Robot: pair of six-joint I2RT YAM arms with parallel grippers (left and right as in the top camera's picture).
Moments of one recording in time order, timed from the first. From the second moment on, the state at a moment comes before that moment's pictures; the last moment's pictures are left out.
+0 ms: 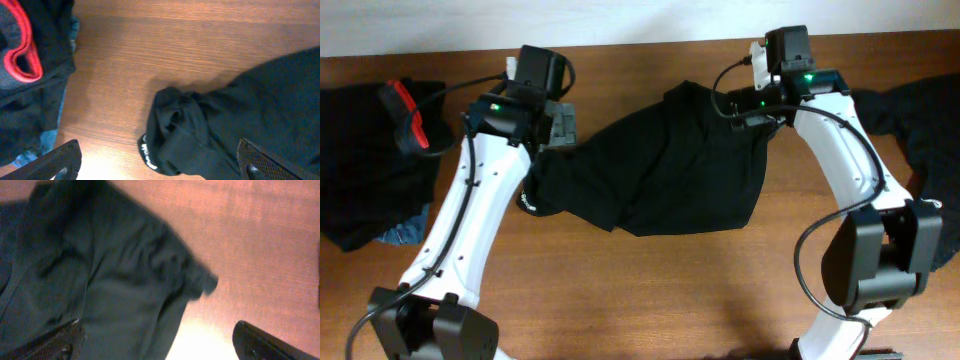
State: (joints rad) left arm -0.27 1.73 1.69 -1.04 -0.38 -0.29; right arm 0.07 1.91 1.68 -0.85 0.05 -0.10
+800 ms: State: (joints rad) left arm -0.37 1.79 1.56 -1.22 -0.09 -0.12; right arm 0.07 1.78 1.66 -1.26 -0.11 -0.10
